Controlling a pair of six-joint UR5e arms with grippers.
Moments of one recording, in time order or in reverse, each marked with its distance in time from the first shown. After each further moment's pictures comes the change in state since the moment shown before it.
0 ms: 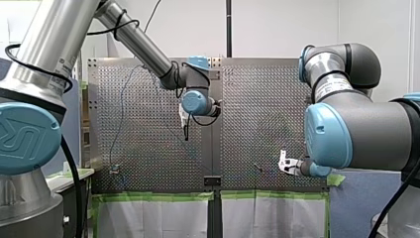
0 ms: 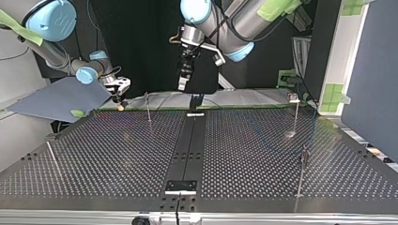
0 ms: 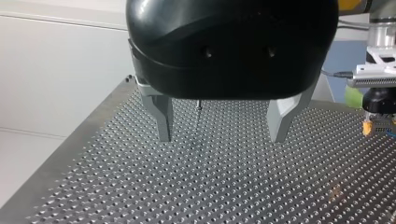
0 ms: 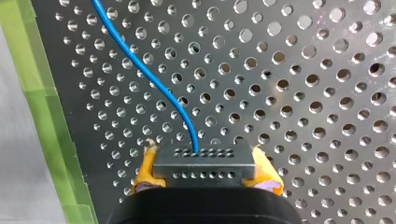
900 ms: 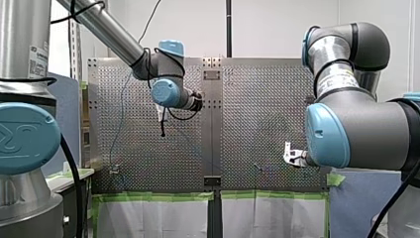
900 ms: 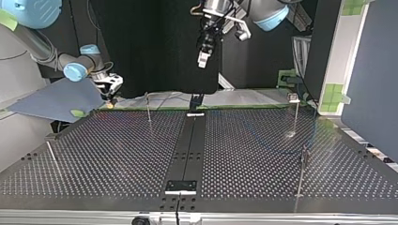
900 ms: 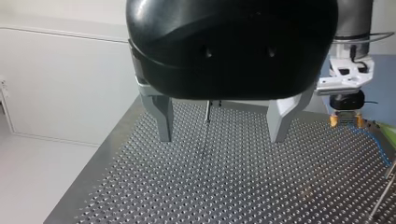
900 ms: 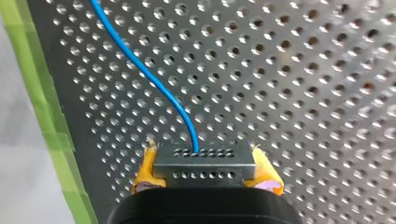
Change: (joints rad) left arm 0.000 0.268 -0.267 0.000 0.000 0.000; right arm -0.028 -0.158 0.131 0.073 0.111 -0.077
